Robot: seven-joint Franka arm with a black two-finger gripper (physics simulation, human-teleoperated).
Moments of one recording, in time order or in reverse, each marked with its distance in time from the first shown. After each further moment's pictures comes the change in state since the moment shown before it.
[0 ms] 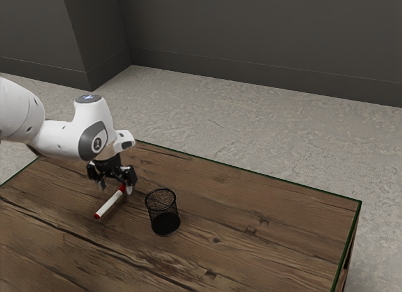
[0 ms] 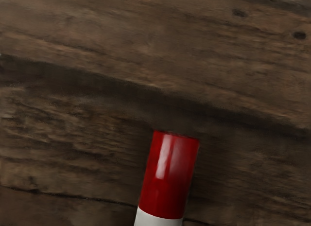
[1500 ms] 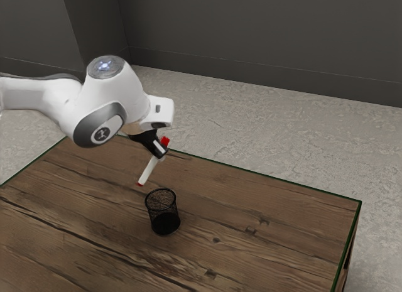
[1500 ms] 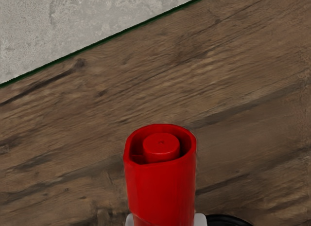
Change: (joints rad) arm -0.008 -0.461 -0.349 -0.161 0.284 0.045 0.041
